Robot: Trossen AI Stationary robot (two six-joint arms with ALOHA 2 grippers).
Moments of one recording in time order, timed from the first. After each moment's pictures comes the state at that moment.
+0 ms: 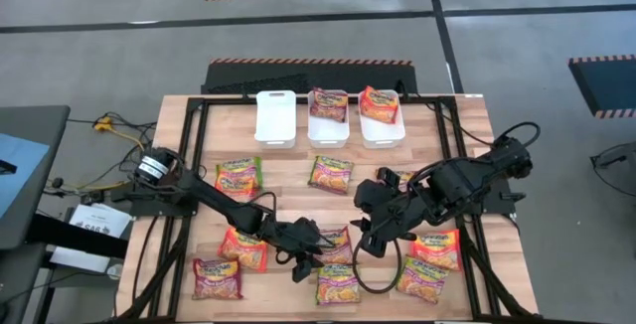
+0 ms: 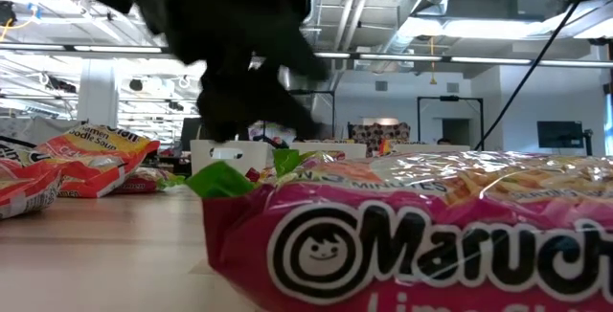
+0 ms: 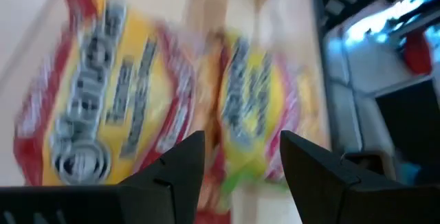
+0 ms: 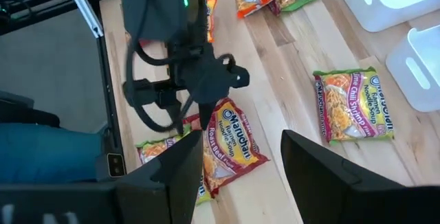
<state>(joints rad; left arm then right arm) -0.41 1.85 0.99 0.31 -0.04 -0.70 0.49 1.71 2.03 -1.27 0.37 0.73</state>
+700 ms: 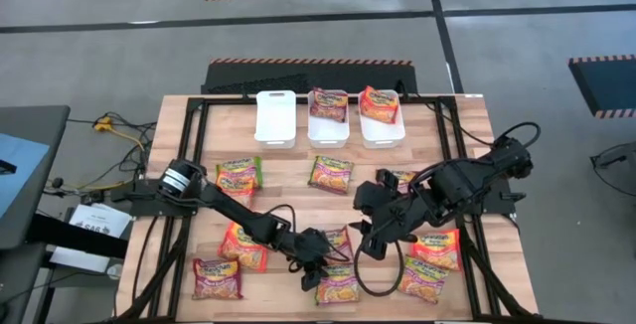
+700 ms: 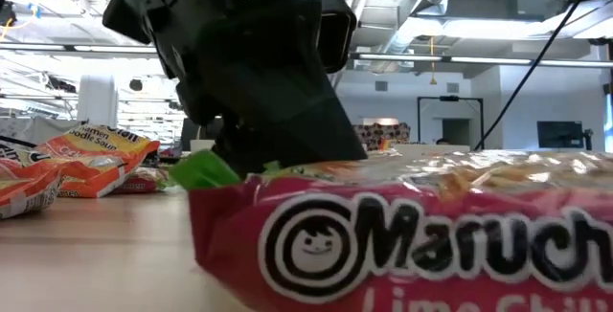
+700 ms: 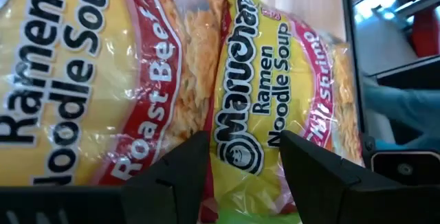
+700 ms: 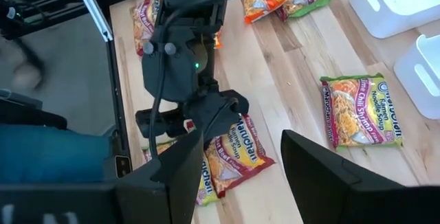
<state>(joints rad) -0.42 2.04 1.12 0.25 0.02 -0.74 0.50 1.71 2.03 -1.24 0.37 0.72</state>
